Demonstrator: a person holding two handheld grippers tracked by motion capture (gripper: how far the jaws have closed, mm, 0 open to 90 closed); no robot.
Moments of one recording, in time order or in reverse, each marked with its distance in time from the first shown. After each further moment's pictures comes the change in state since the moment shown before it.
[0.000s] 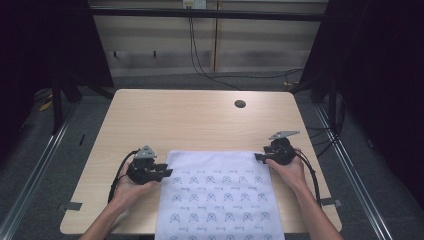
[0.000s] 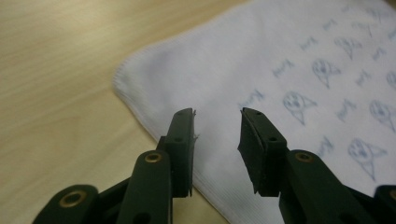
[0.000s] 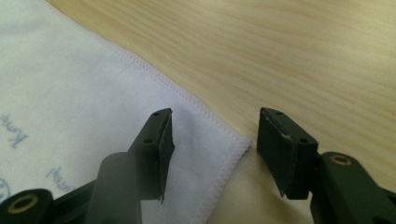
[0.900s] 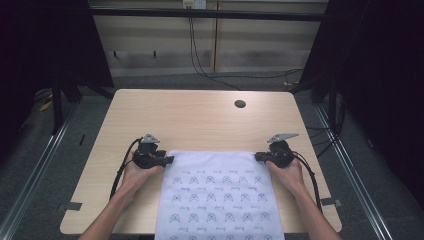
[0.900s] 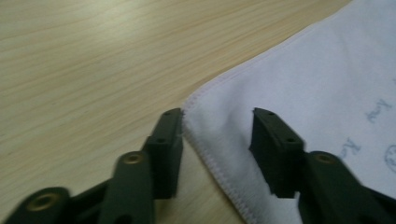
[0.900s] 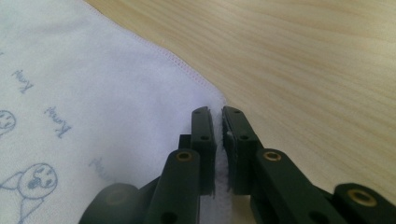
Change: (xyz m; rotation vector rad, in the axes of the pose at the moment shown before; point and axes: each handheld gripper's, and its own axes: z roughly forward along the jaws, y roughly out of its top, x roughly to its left) left arm 0.028 0.016 0.040 0.033 0.063 -0.033; right arm 0.008 -0.003 -0.002 -0.008 0.084 0.002
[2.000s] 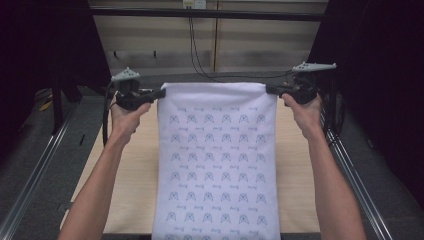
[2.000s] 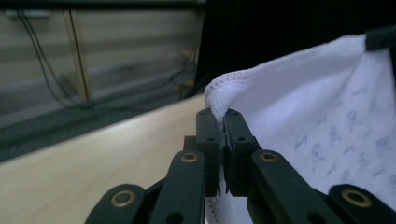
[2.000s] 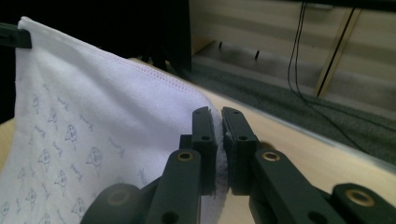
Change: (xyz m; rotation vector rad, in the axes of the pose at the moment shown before) left arm 0.021 0.164 -0.109 -0.442 -0.024 0.007; right arm -0.027 0.174 -0.119 -0.368 -0.025 -0.027
